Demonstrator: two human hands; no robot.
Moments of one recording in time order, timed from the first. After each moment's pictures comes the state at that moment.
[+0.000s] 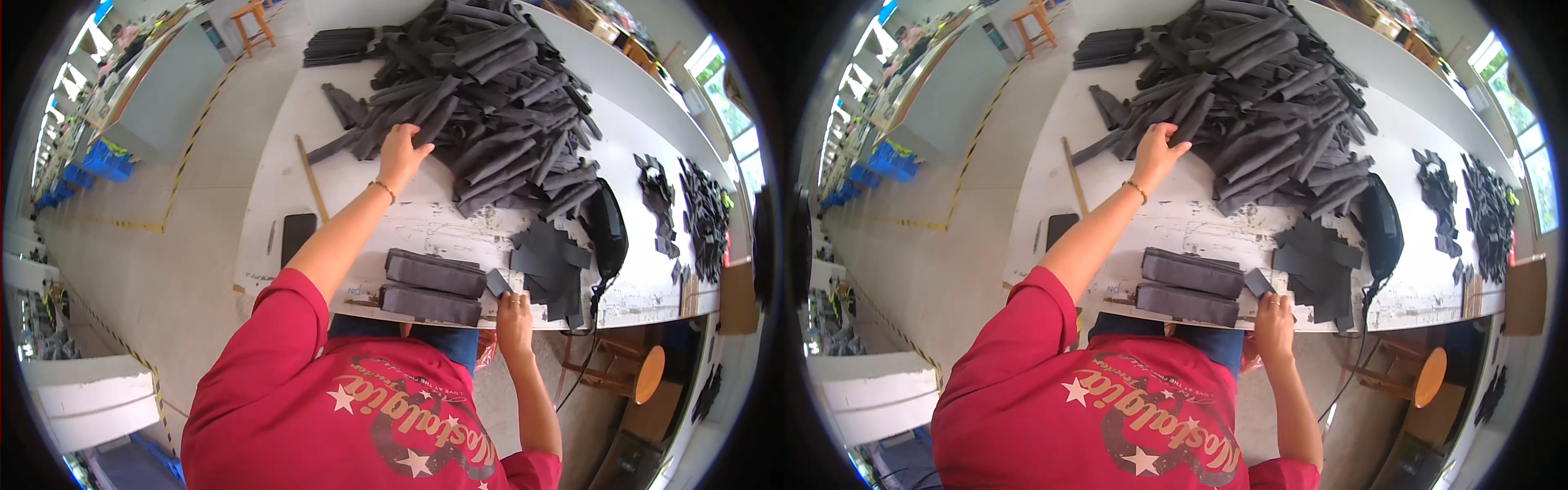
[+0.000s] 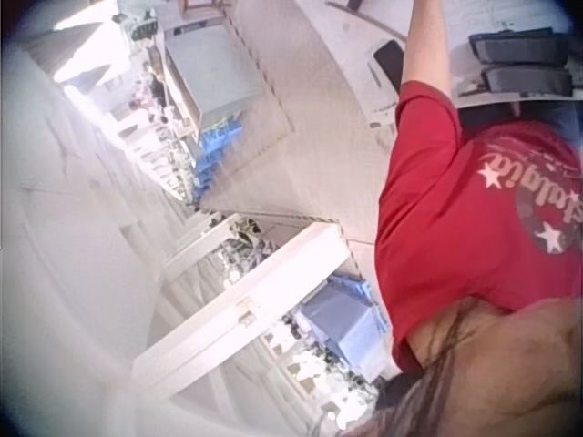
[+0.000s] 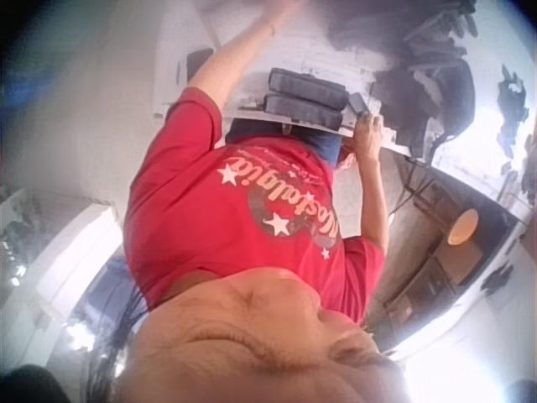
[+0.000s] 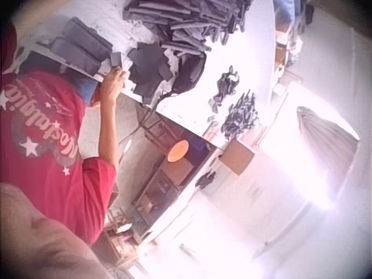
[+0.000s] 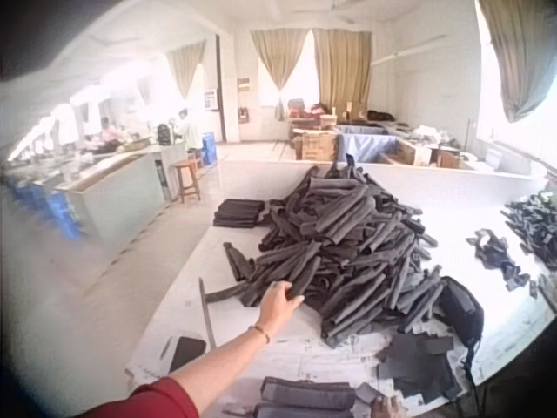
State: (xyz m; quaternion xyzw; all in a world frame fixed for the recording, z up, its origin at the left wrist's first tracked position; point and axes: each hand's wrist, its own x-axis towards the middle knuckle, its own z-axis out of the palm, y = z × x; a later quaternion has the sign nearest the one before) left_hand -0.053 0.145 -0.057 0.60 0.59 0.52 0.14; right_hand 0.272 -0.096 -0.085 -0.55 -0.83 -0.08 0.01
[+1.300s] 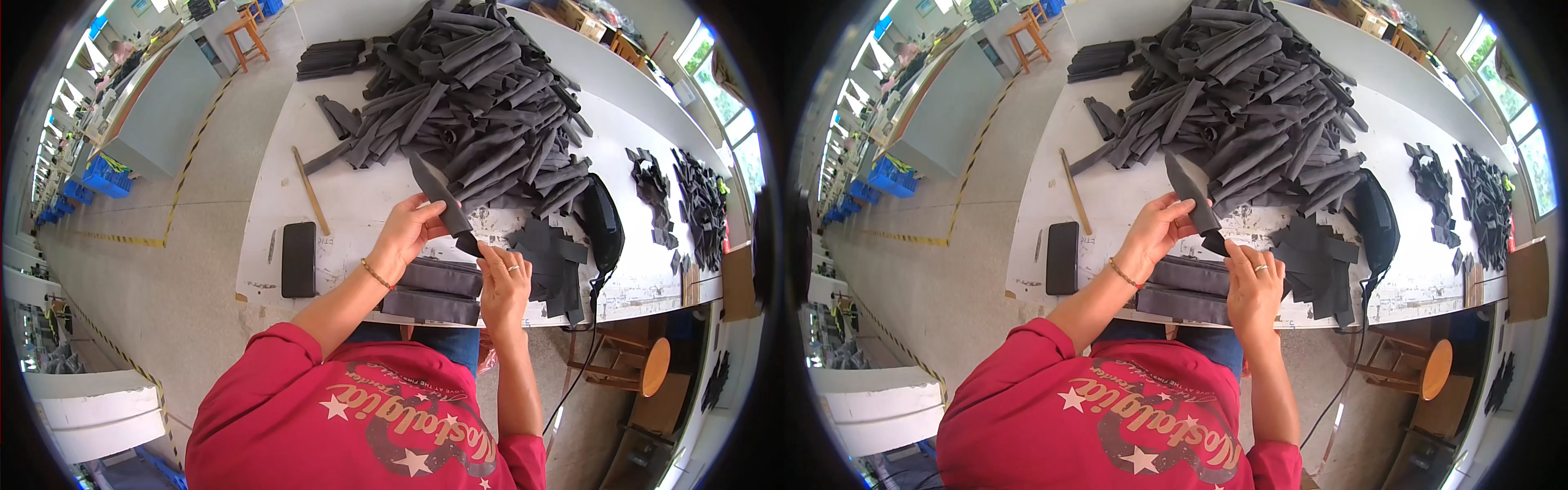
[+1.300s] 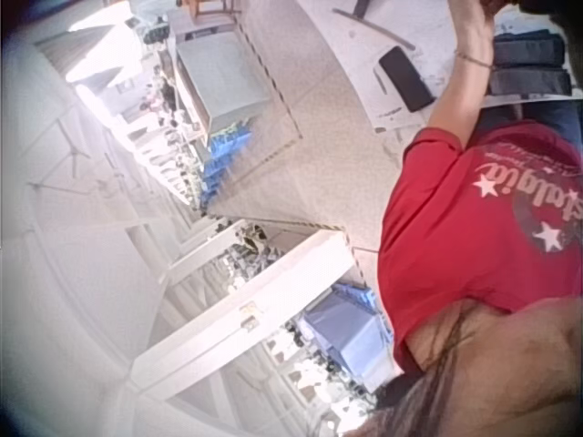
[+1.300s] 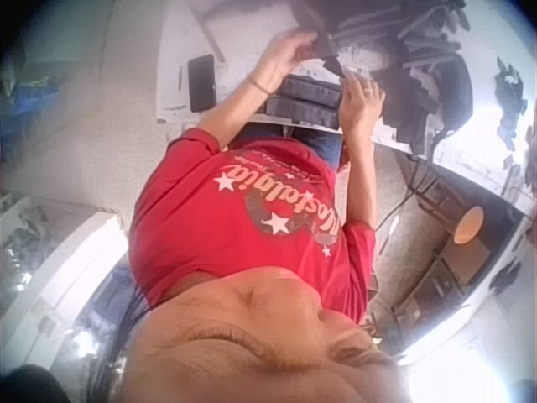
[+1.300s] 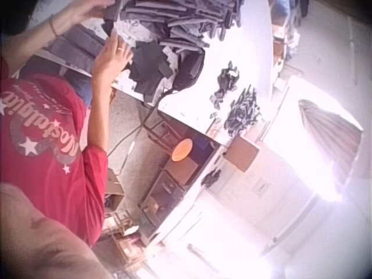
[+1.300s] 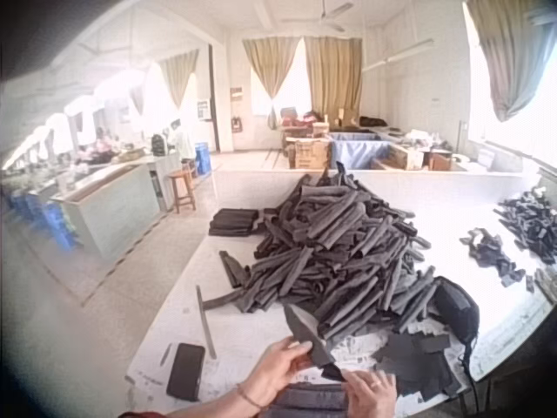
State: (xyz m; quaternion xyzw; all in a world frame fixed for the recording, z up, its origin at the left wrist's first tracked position) left_hand -0.003 0.015 0.005 0.20 0.33 0.55 0.74; right_hand 0.186 -0.059 0.035 -0.50 -0.78 0.01 0.38
